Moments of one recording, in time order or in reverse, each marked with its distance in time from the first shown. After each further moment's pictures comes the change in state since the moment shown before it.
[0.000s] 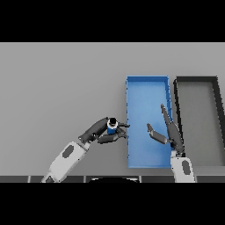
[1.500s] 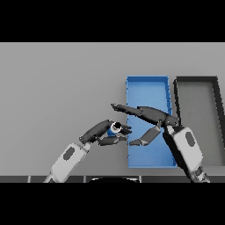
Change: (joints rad) left arm 0.034 -0.039 0.031 -0.028 -0.096 -0.085 0.055; right arm -0.519 -0.178 0.145 -0.156 -0.742 0.605 0.357
